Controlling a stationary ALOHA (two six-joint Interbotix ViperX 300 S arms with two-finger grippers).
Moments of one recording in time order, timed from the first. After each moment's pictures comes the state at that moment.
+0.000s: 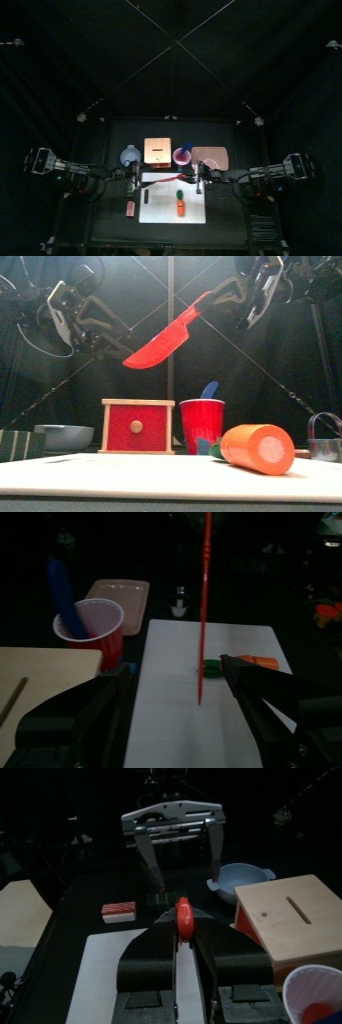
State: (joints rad) left arm -0.07 -0.34 1.05 -0.26 -0.48 0.19; right arm 0.05 -0.37 0.87 0.23 -0.40 -0.14
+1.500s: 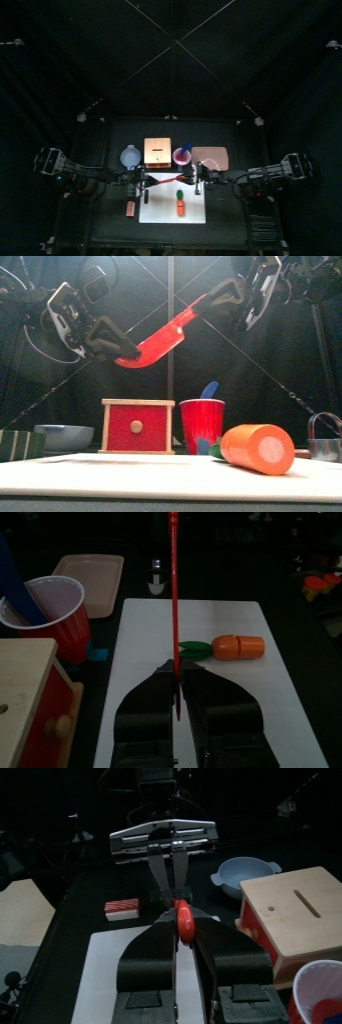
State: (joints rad) left arm -0.12 -0.23 0.99 -0.28 -0.45 0.20; right arm 0.08 -0.35 0.87 0.27 -0.41 -0.14
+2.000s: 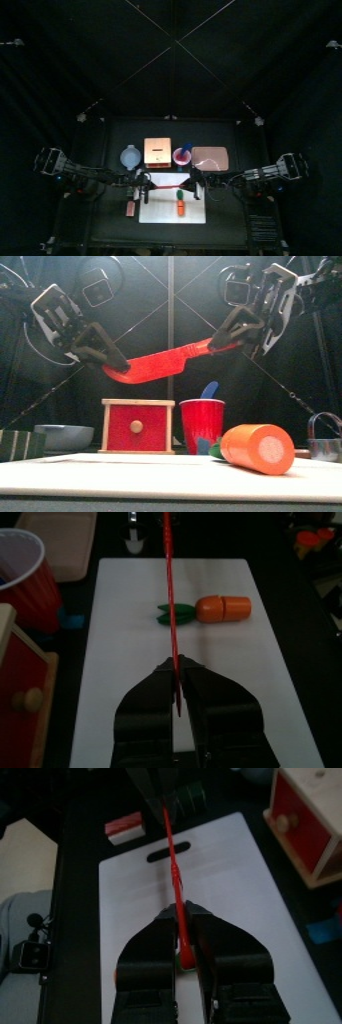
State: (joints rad) left arm -0.15 -0.22 0.97 -0.28 -0.23 0.19; right arm 0.11 -0.26 0.87 0.52 -0.12 -0.14
